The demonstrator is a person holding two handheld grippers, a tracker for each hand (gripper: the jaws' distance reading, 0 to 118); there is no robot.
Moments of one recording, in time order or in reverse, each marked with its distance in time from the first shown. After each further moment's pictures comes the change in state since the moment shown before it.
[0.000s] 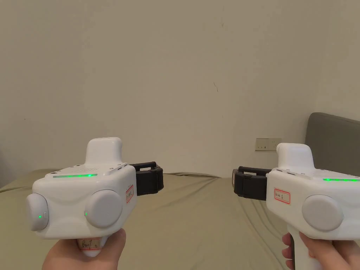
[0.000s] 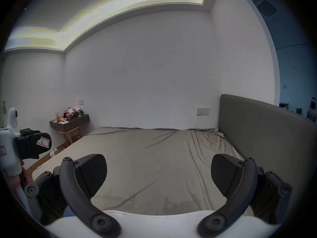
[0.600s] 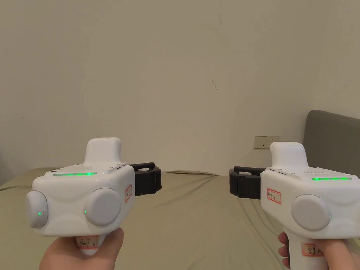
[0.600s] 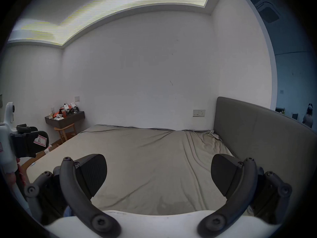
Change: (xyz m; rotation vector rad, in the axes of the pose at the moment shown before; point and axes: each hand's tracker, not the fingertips) left arm 0.002 -0.002 -0.004 -0.022 0.004 -0.019; right arm -0.004 -0.003 -0.003 0.005 -0.022 0.036
